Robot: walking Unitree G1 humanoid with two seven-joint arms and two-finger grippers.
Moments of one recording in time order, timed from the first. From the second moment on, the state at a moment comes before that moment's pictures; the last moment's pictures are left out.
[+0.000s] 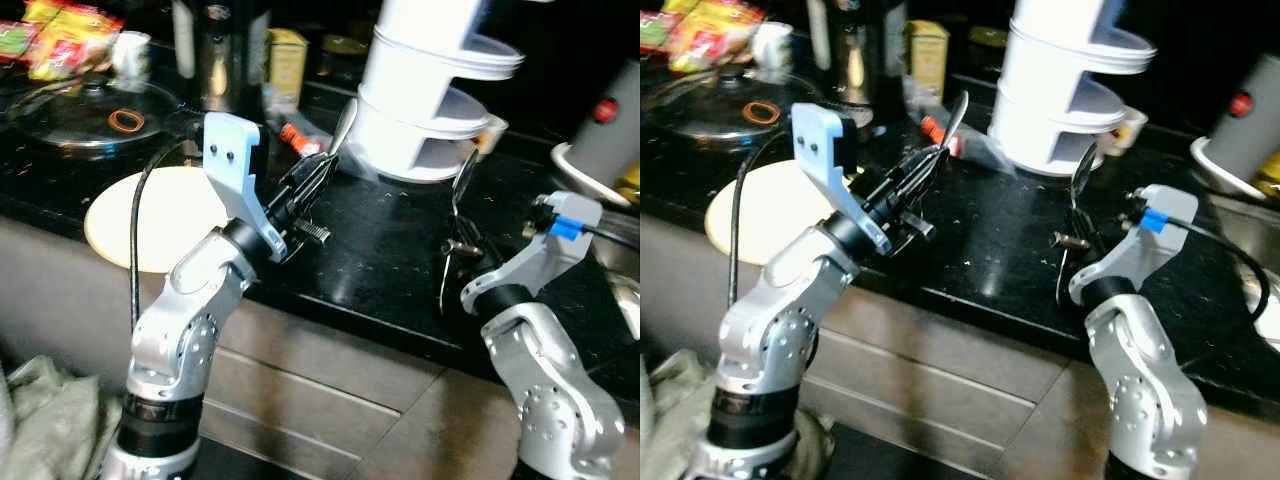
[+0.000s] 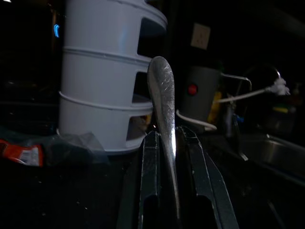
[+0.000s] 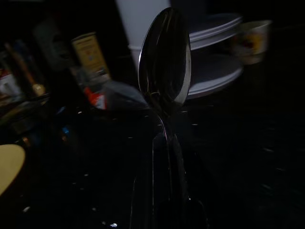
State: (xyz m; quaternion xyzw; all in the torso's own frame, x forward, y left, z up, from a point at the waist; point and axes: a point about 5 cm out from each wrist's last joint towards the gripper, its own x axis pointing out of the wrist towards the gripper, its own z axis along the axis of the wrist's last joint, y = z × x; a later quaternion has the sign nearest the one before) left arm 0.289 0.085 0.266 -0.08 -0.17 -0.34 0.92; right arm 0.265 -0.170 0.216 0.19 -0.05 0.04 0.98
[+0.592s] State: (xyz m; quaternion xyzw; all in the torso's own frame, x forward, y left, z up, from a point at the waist) left arm 0.301 0.087 0.259 -0.04 -0.17 -0.27 0.94; right arm 0.276 -0.172 0.225 0.17 -0.07 0.05 0.98
